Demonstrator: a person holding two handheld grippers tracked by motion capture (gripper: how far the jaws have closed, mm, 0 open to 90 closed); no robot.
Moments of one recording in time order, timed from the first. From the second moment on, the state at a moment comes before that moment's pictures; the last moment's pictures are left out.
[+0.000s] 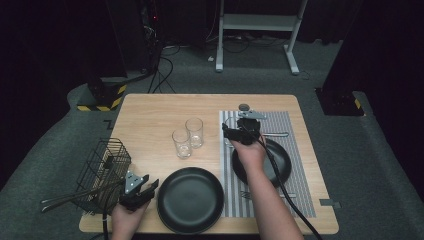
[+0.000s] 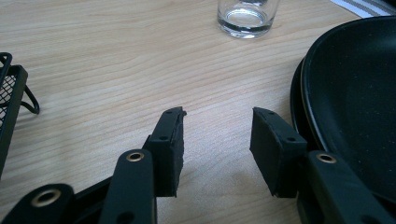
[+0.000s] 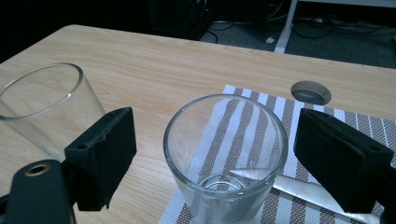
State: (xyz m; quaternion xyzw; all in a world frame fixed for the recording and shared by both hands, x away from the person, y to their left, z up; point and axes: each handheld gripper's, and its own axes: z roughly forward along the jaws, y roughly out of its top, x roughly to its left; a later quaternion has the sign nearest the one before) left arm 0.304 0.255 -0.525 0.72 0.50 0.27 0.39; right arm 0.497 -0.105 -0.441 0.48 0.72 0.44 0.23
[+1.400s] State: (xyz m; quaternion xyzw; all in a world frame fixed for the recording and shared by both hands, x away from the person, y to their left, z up) left arm 0.304 0.253 -0.526 0.73 0.50 0.27 0.38; right arm 0.418 -0.100 -0.447 0.44 0.74 0.45 0.24
